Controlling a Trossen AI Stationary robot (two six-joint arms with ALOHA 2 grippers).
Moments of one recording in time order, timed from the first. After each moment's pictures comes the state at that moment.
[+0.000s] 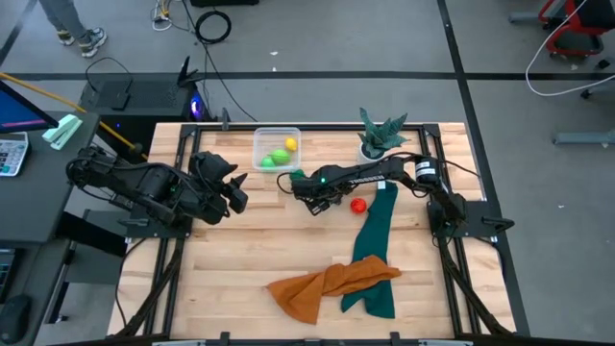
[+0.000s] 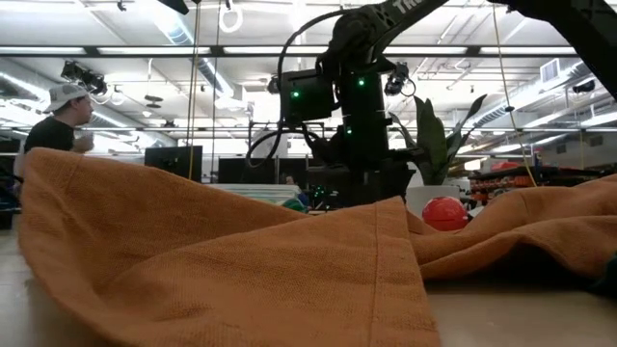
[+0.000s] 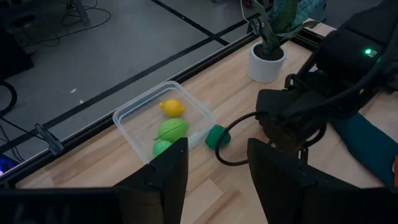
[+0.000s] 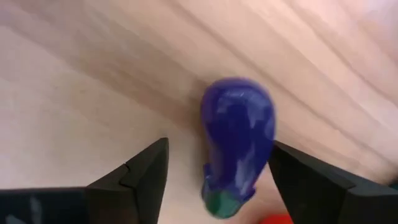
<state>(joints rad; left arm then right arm) -0.37 1.18 1.35 -1.18 -0.94 -0.97 -0.10 2.16 1.63 -1.10 0.24 0.90</state>
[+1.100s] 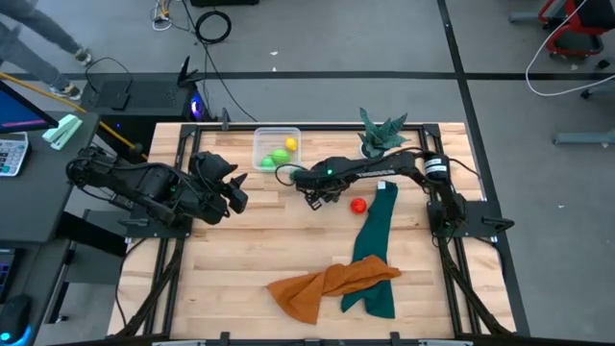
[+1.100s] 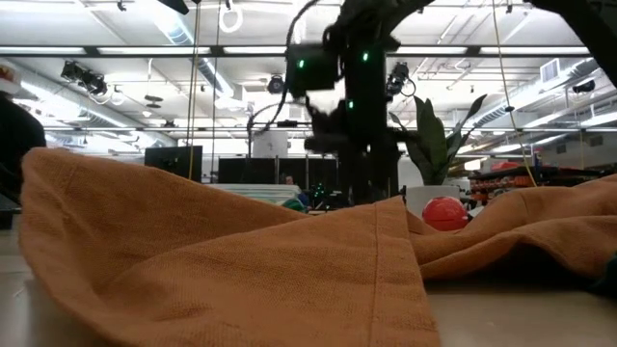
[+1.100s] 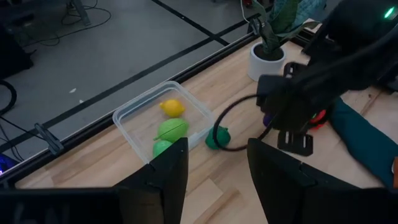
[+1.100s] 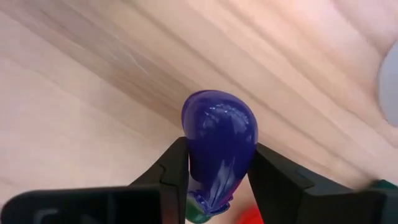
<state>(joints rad) -0.37 1.18 1.35 -1.18 -0.94 -0.98 -0.12 2.07 1.64 -1.10 0.23 0.83</state>
